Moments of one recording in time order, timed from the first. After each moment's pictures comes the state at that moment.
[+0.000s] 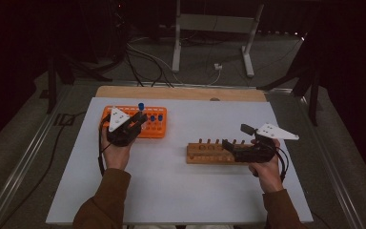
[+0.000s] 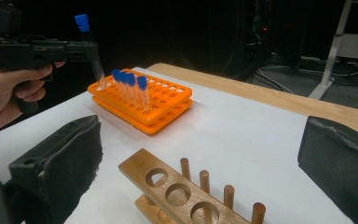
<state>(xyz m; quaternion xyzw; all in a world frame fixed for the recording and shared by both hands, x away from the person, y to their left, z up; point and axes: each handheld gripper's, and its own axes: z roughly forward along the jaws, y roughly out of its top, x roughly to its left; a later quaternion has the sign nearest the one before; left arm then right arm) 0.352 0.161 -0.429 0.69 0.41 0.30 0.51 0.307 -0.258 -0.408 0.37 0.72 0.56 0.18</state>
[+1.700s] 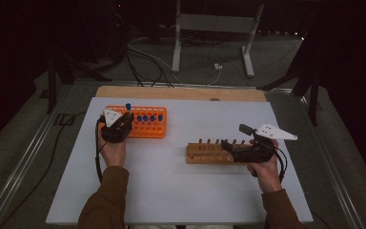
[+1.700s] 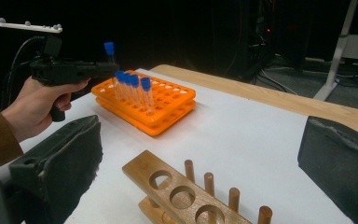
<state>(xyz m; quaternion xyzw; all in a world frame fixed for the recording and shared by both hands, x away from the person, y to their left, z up) 0.384 0.185 -0.473 0.65 0.50 0.32 0.47 0.308 -0.255 -0.410 0.36 0.72 0.57 0.18</state>
